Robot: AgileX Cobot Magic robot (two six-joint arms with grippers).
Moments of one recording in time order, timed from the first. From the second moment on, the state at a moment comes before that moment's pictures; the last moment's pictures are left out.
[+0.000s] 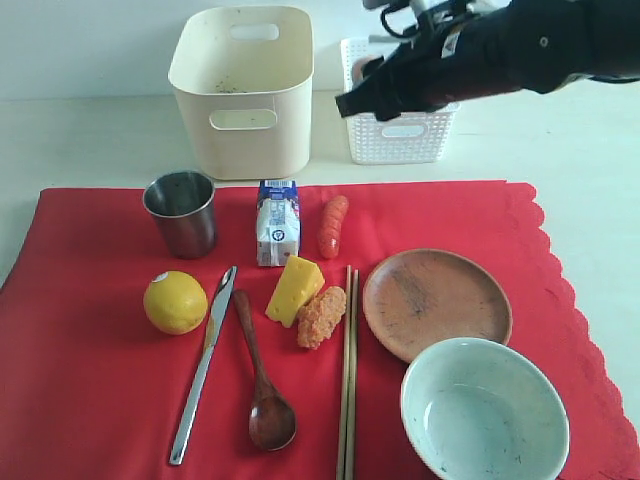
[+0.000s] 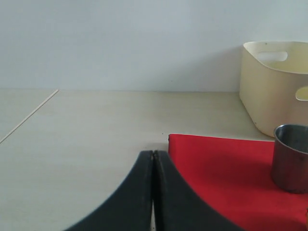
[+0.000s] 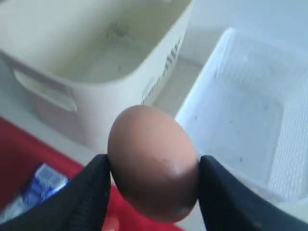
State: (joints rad) left arm 0.09 0.01 0.00 0.04 0.21 0.00; right arm 0.46 1.75 -1.13 0.03 0.07 -0.08
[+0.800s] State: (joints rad) left arm 0.09 0.01 0.00 0.04 0.21 0.00; right arm 0.34 2.24 -1.63 0.03 0.22 0.00
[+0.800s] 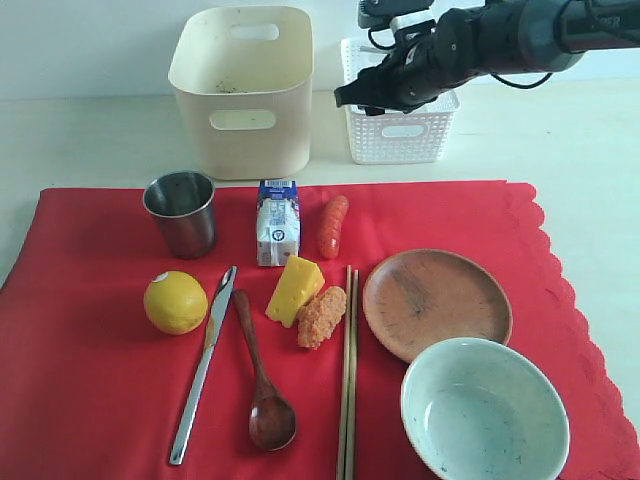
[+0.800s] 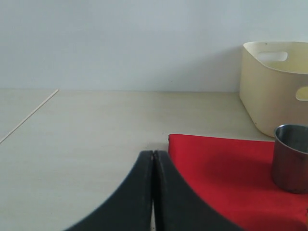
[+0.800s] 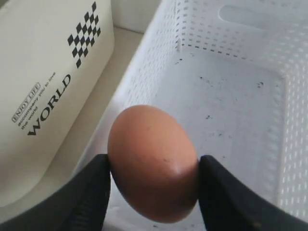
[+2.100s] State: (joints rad) left arm 0.09 0.01 0.00 0.04 0.21 0.00; right arm 0.37 1.52 -1.10 0.09 0.42 -0.04
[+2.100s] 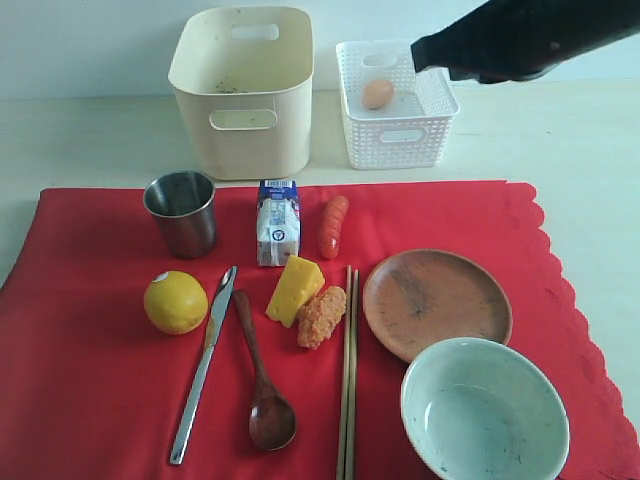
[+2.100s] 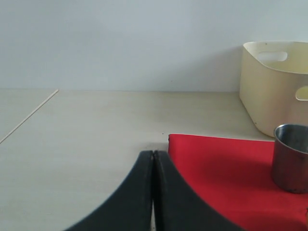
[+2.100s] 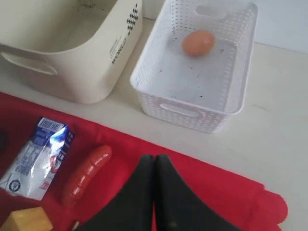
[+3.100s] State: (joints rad) left arm 0.09 0.01 0.00 0.04 0.21 0.00; right arm 0.73 1.91 -1.19 0.10 0.31 -0.04
